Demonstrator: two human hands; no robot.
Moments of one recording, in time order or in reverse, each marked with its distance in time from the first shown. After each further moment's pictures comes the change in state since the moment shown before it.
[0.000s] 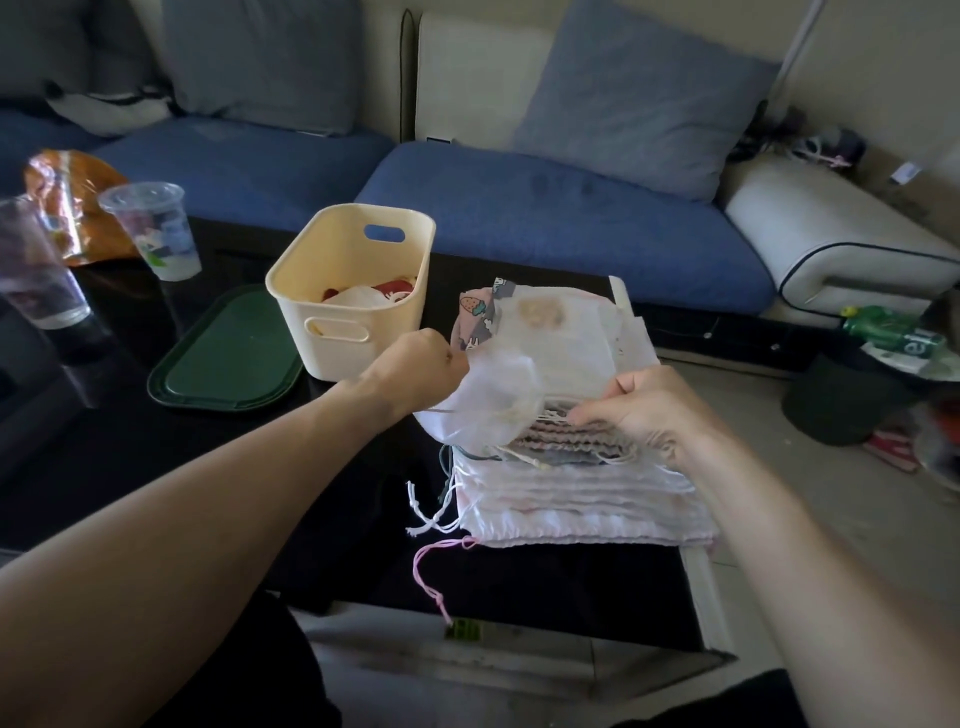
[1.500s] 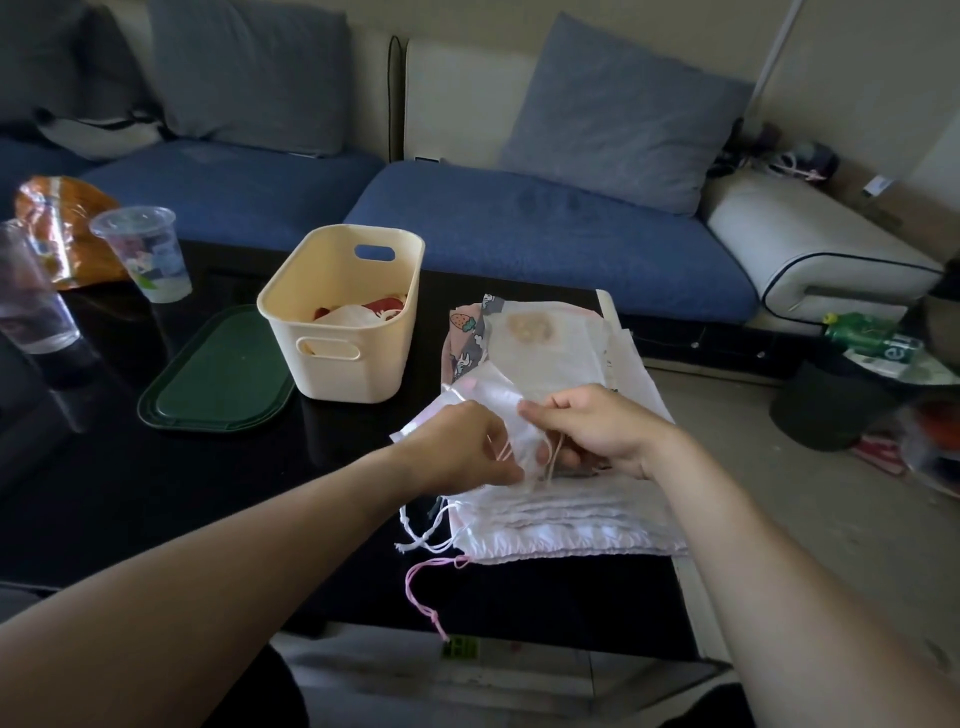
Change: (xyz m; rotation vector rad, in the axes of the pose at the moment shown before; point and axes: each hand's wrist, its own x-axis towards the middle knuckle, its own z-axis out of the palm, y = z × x) left_hand -0.047 0.020 0.024 0.072 -0.345 0.300; right_hand 0.020 0.002 0.023 0.208 -0.405 -0.073
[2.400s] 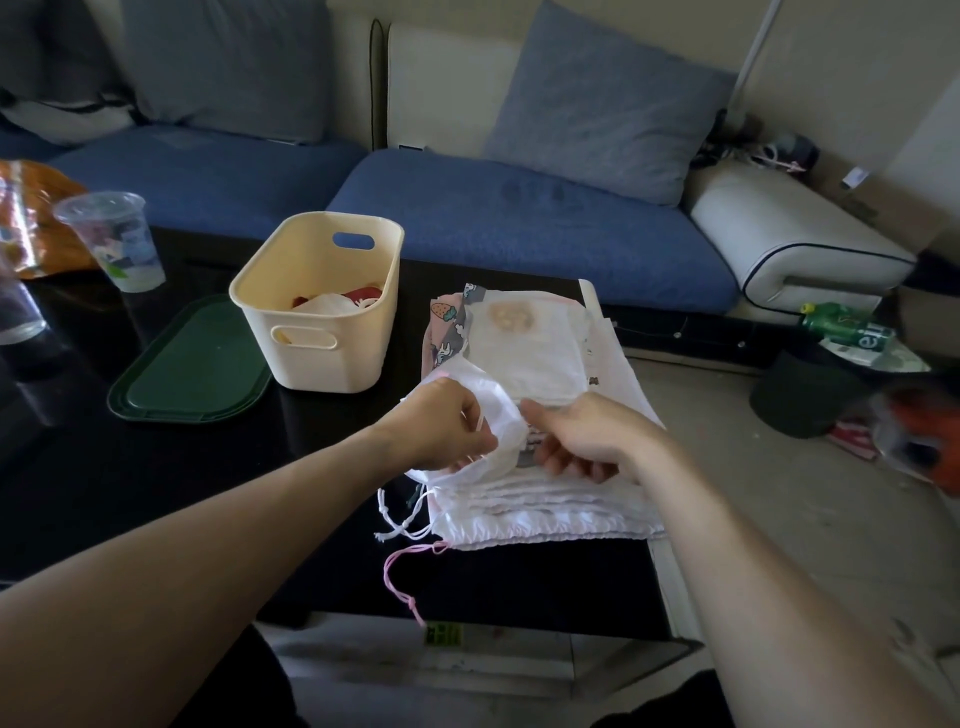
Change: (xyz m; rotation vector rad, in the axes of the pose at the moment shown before) left_hand 0.006 0.002 0.002 -0.274 0.072 -0.105; right_hand -0.018 0.003 -0.003 -0.372 0.131 0.257
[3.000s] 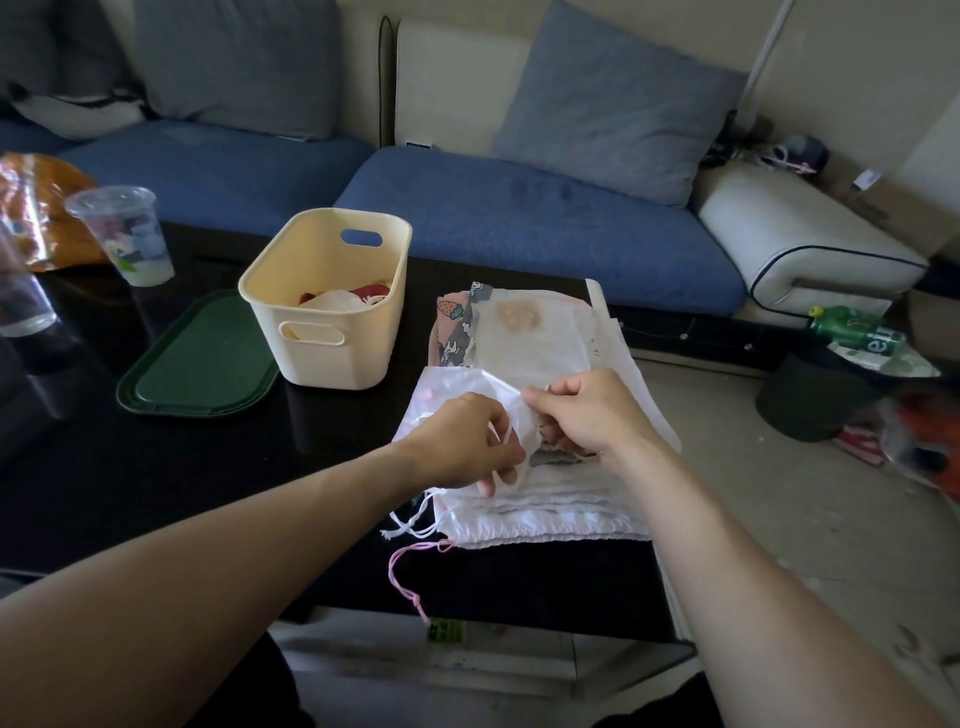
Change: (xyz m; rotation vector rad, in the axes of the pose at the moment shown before) left_hand -0.005 0.002 0.018 -0.049 -0.123 0.053; right_hand 0.002 -0.009 0.013 0.364 0.284 -0.186
